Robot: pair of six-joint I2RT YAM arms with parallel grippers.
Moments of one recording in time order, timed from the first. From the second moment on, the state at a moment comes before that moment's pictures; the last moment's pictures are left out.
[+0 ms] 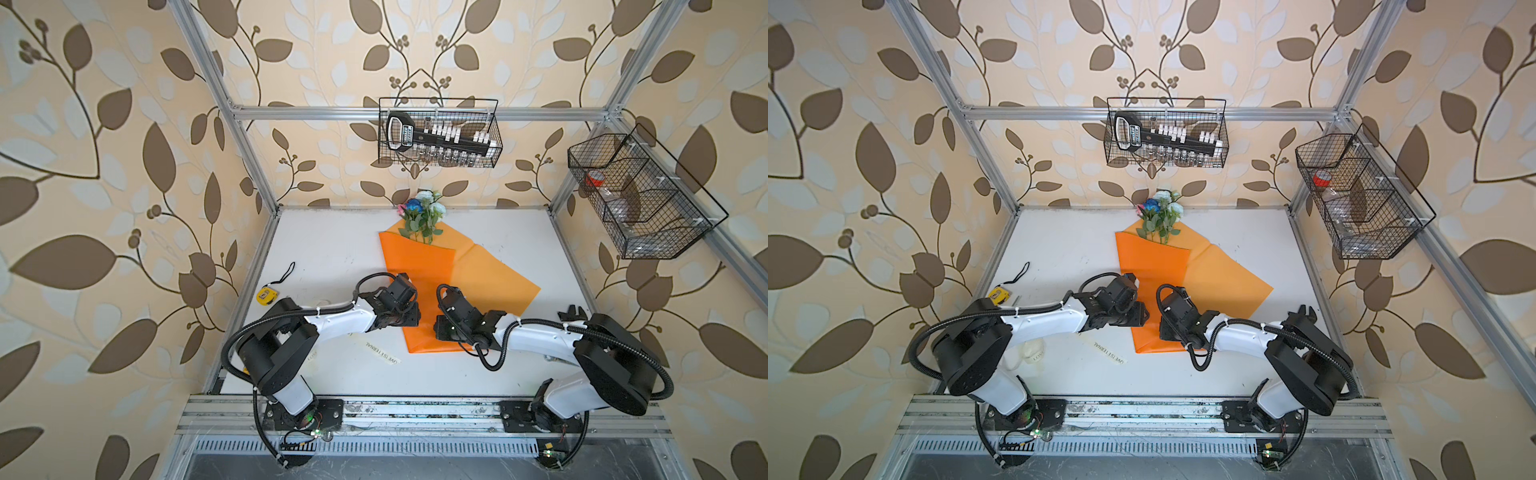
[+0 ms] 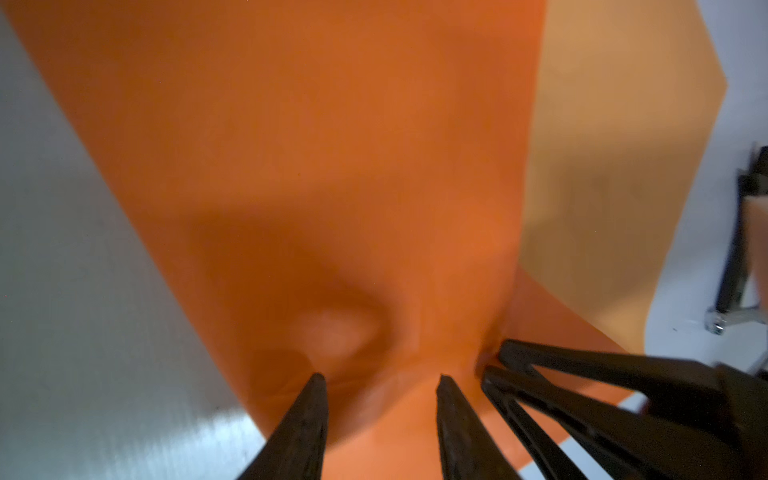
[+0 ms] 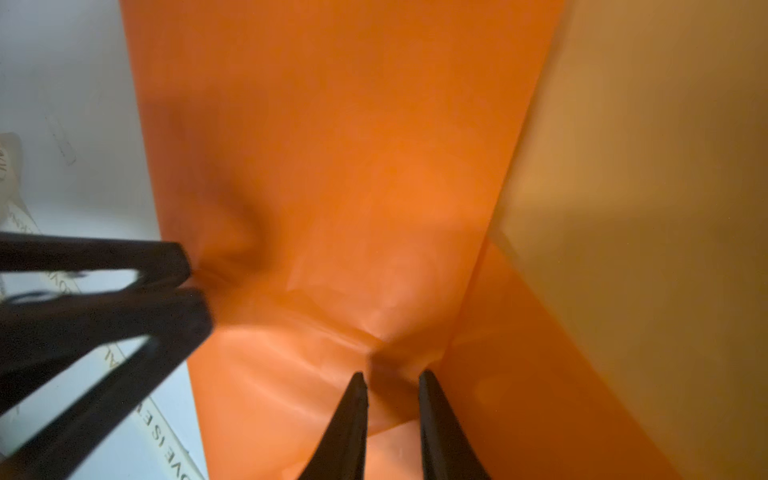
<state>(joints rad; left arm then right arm) -0.79 1.55 0.84 -0.21 0.08 -0.74 0.81 1.49 0.65 -0.17 0.10 0.82</state>
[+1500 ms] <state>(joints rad) -0.79 1.60 0.77 -0.24 0.38 -0.70 0.81 0.83 0.34 -0.42 0.06 1.11</state>
